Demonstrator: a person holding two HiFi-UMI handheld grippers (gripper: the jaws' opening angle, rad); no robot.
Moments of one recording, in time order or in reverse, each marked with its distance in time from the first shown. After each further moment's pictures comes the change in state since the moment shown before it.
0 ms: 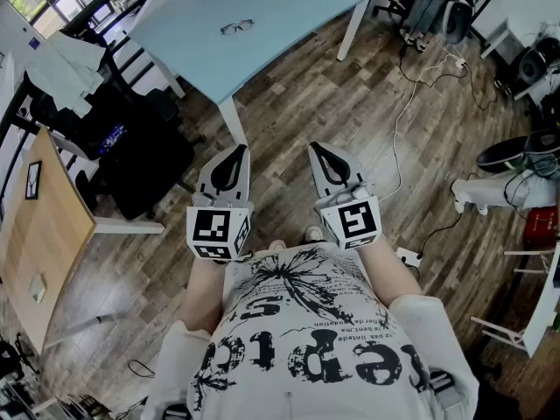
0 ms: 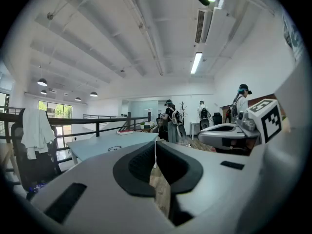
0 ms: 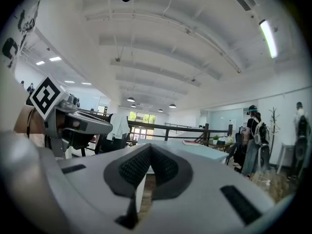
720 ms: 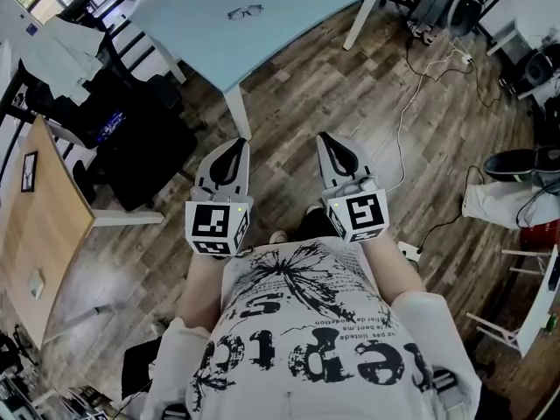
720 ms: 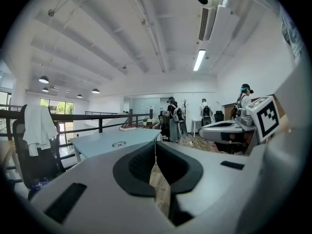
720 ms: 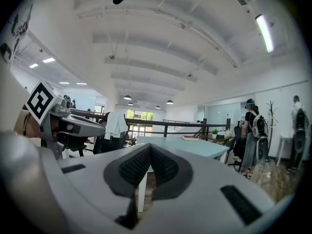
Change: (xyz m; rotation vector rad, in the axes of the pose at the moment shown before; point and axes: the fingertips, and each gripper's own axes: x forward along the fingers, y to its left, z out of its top) left arm 0.006 0.041 -0.021 -0.015 0.030 0.018; right arm 0.037 0.001 -0.014 0.049 0.035 -0.023
